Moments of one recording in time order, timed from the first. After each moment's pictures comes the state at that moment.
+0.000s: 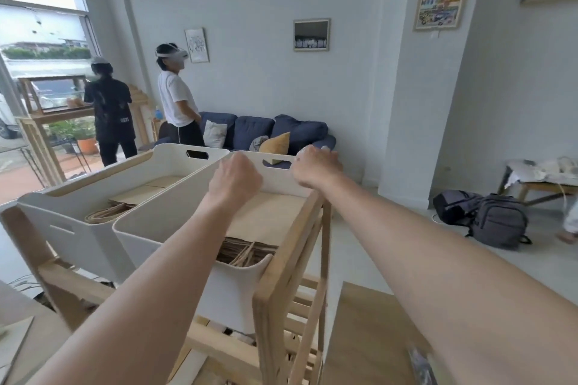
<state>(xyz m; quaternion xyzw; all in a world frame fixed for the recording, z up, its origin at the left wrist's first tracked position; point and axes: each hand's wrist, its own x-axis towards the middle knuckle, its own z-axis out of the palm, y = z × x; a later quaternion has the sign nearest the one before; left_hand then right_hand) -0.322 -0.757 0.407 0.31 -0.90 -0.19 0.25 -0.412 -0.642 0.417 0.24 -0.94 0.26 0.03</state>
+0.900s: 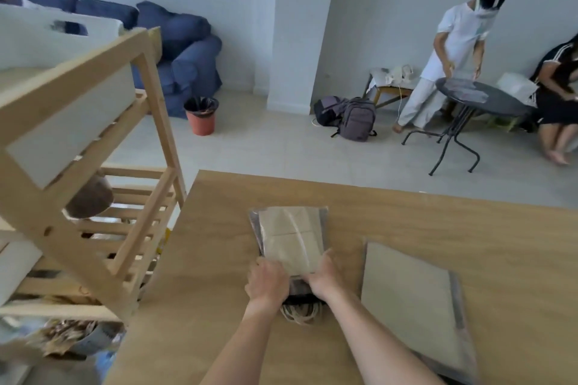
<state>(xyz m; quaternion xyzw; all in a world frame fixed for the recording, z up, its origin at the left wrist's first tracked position) -0.277 -0.360 0.062 0.28 -0.88 -0.36 -0.13 -0.305 -0.248 0.077 -0.16 -0.91 0.30 -0.24</state>
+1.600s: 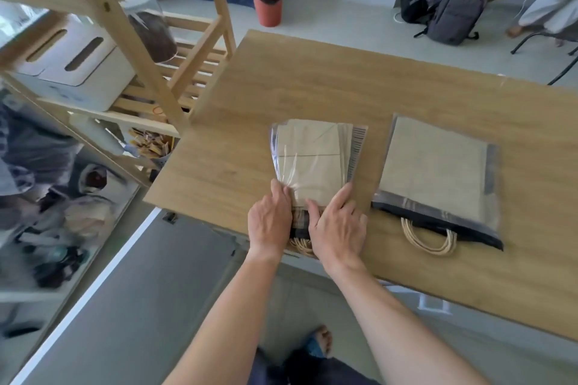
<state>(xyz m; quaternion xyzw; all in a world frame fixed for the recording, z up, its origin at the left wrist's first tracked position) -0.075 -0.291 0.007 0.26 -0.95 -0.13 0.08 -0.098 -0.180 0.026 0.07 -0.99 0.06 -0.05</state>
